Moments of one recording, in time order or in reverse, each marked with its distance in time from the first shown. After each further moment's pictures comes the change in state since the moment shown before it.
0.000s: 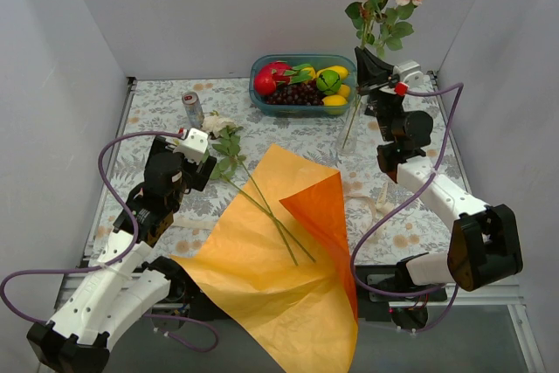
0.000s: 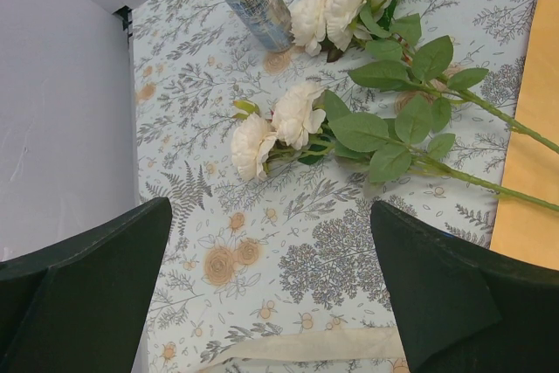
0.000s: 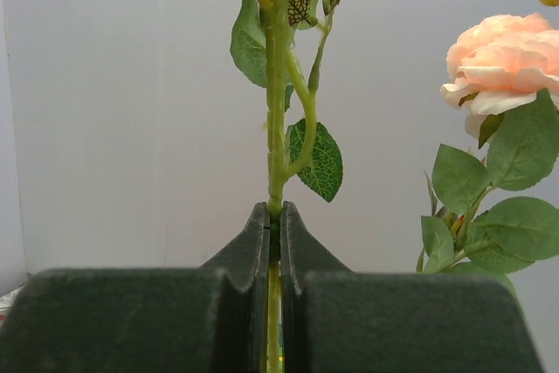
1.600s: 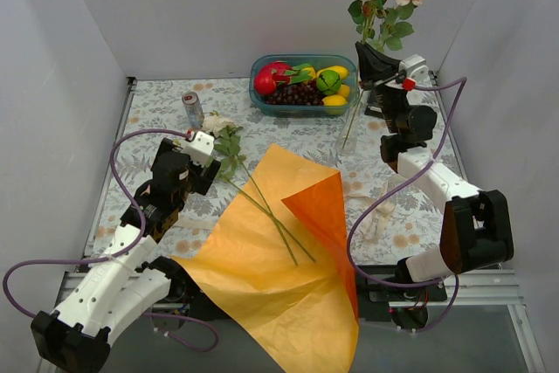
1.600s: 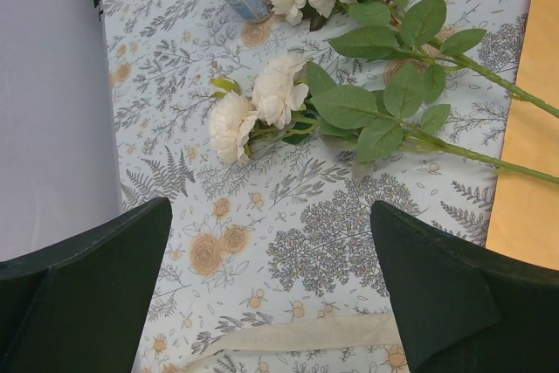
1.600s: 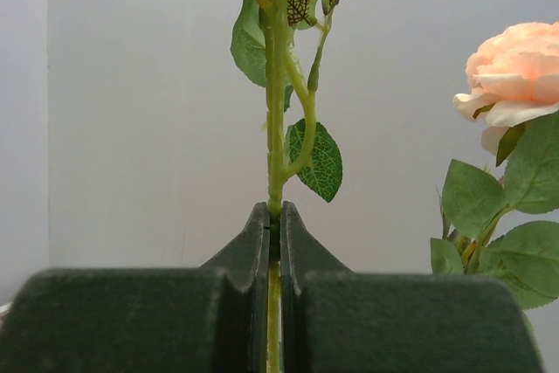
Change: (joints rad) left arm 0.000 0.048 -0.035 -0.001 0.016 -0.003; right arm -0.084 0.092 0.037 0.121 -0.147 0.103
